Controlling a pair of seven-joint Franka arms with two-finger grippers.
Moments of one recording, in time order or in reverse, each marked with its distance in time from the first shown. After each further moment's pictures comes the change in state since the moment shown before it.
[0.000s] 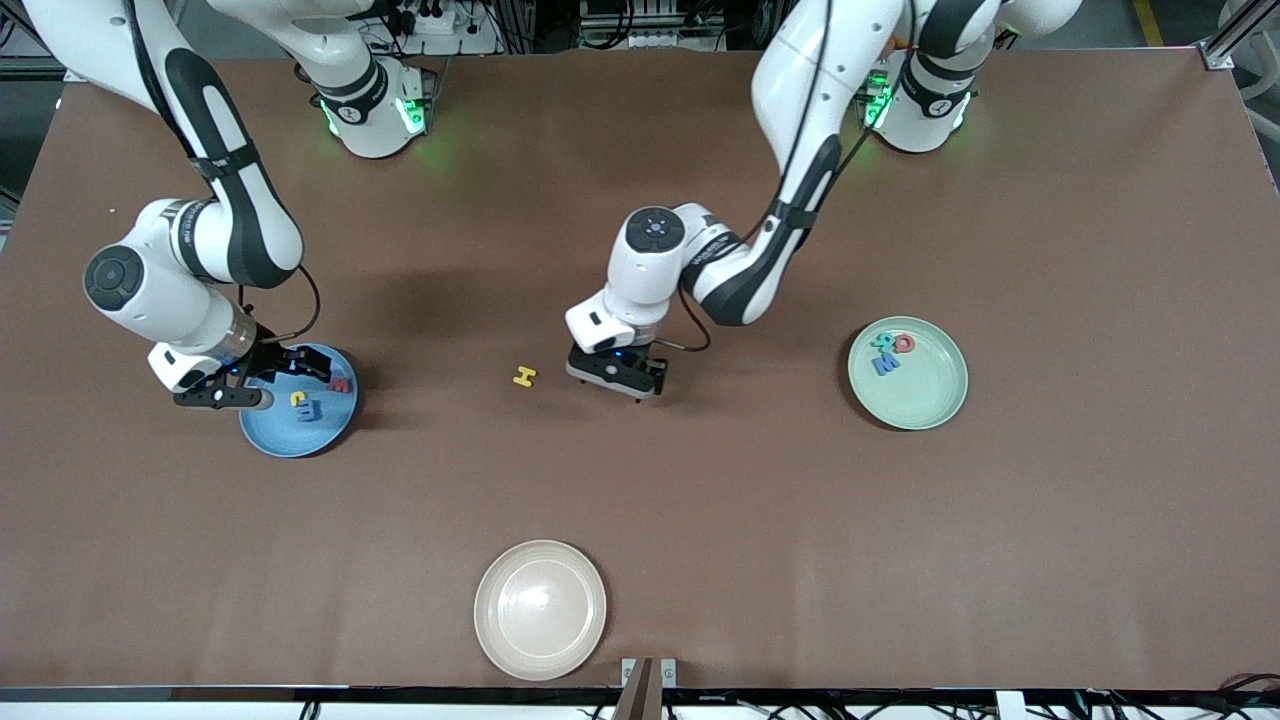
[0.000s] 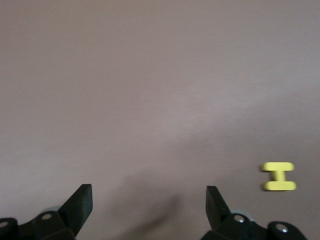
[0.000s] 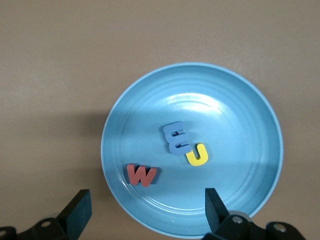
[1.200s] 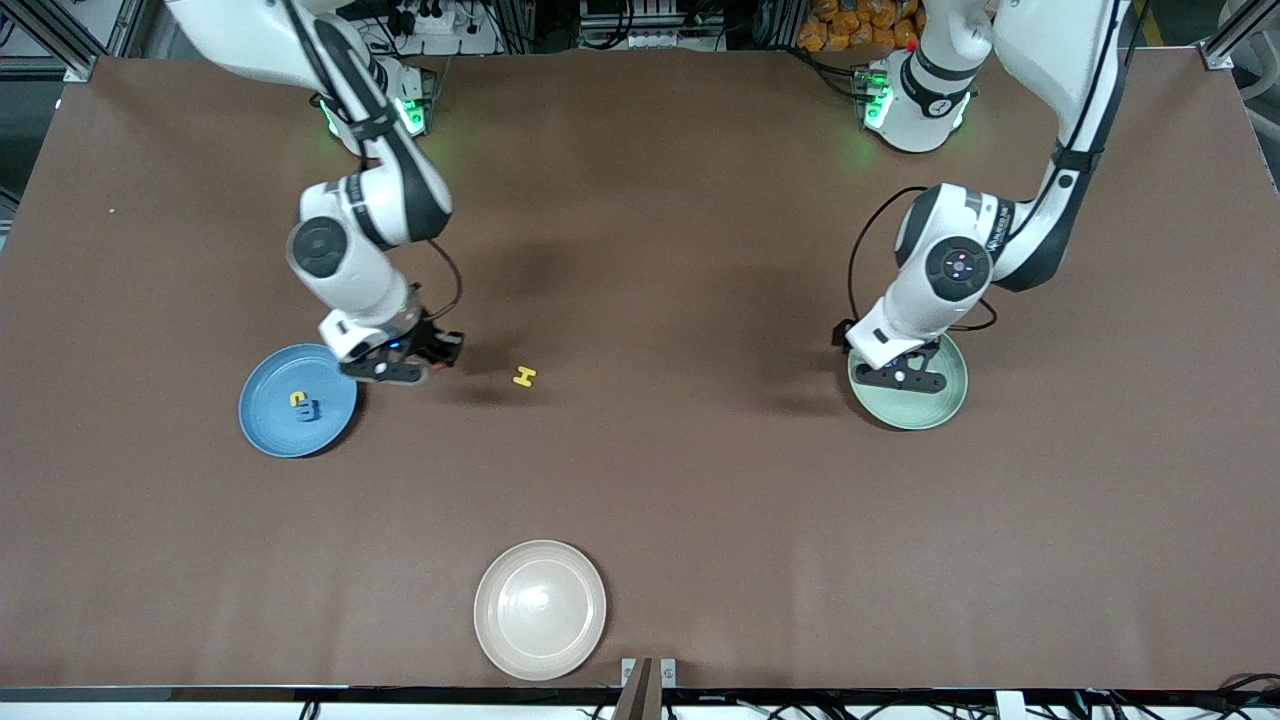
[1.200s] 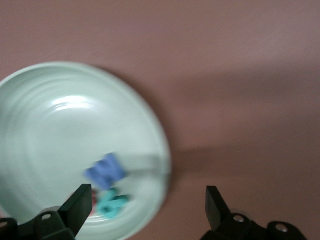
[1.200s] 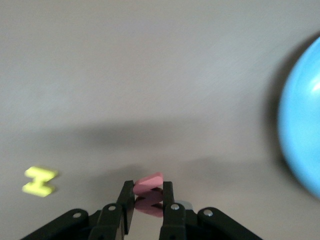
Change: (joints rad) left arm 0.598 -0.560 -0.148 -0.719 0.000 -0.293 0.249; right arm 0.289 0.023 0.015 -0.035 0.032 0.103 0.335
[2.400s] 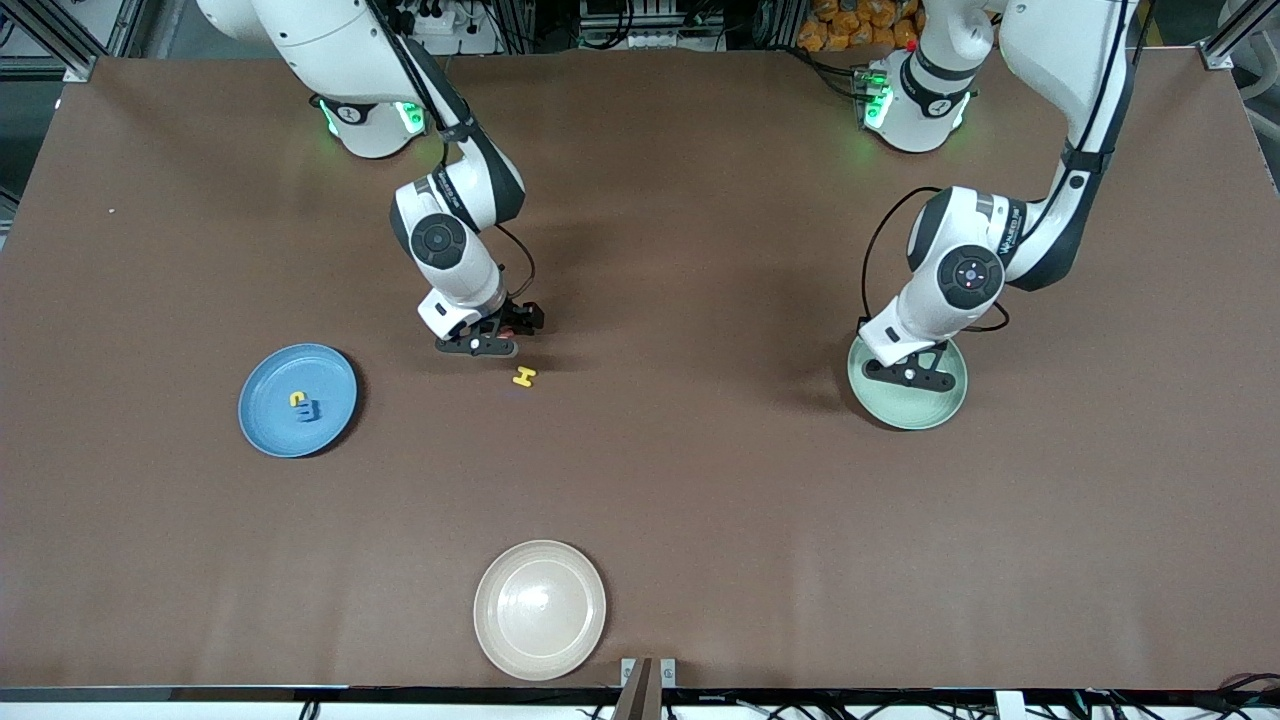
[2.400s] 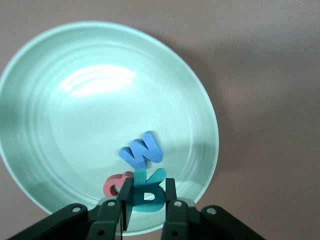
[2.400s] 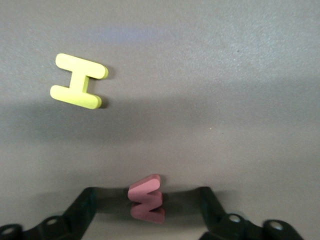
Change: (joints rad) left arm -0.010 -0.023 0.110 -0.099 0.004 -0.017 0.222; right arm 0.298 0.150 0.023 -0.022 -0.001 0.077 0.290
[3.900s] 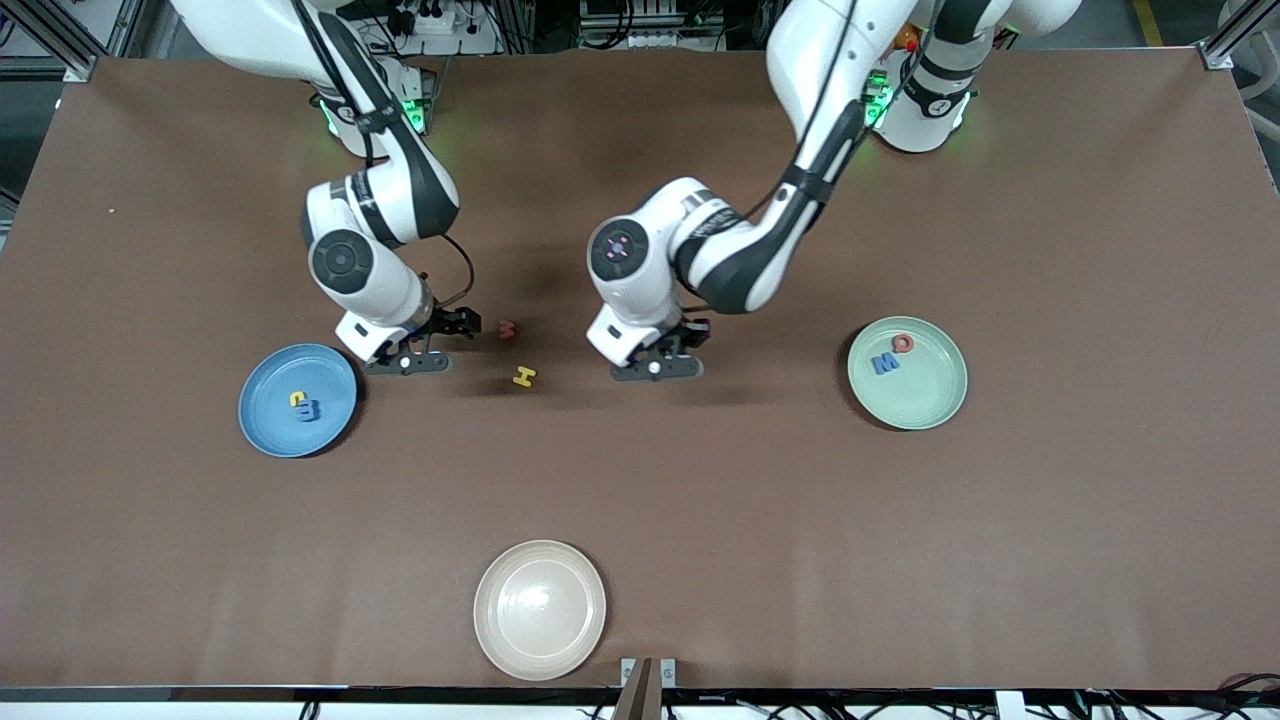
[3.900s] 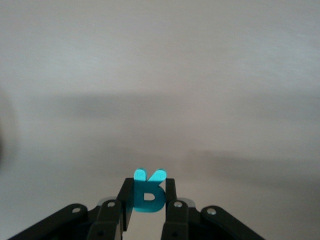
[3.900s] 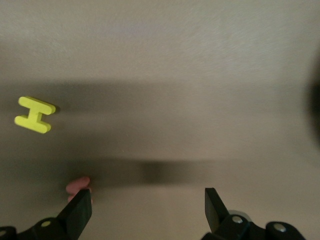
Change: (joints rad) left arm -0.456 0.422 -0.002 0.877 0.013 -0.492 -0.664; right arm -0.161 -0.089 -0.008 0.062 -0.057 -0.236 -0.199
